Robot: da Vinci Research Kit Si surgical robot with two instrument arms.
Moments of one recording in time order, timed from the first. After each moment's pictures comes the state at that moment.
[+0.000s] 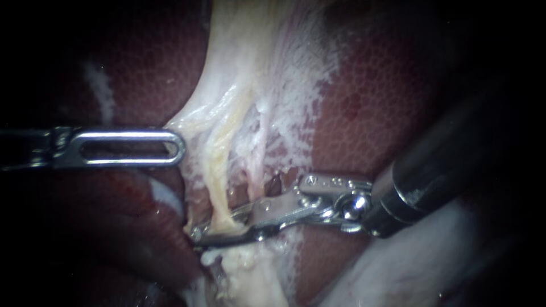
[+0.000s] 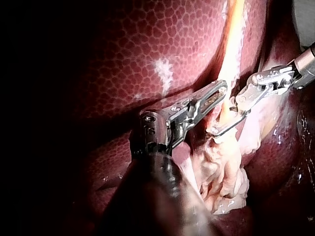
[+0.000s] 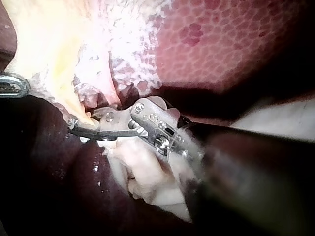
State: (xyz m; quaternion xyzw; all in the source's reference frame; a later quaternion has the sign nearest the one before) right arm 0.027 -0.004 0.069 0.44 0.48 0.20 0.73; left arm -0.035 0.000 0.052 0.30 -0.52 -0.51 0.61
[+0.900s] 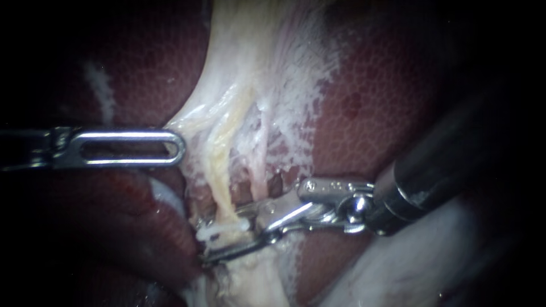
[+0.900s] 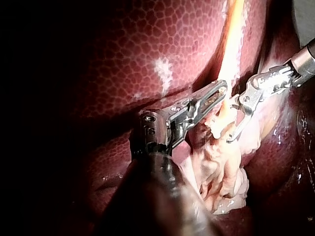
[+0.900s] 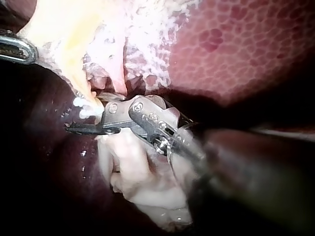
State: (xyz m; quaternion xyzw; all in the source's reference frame) right arm 0.028 -0.004 0.069 0.38 0.53 0.11 0.75; left arm -0.035 -0.001 0.052 0.30 -0.52 -0.51 0.61
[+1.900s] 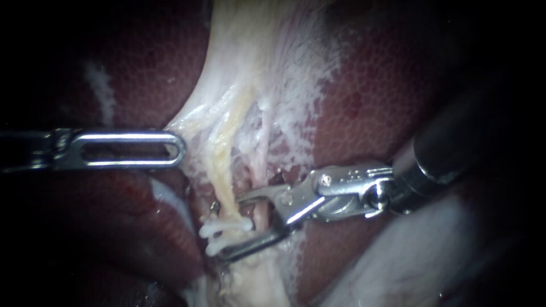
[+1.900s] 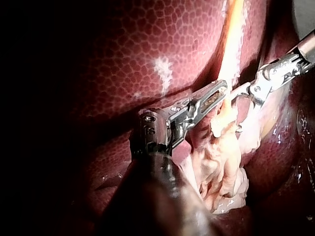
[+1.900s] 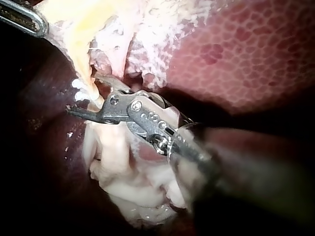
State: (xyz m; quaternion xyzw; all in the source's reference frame) right arm 0.024 -0.003 0.067 0.33 0.55 0.07 0.76; left arm -0.035 -0.001 0.053 0.30 -0.52 -0.51 0.62
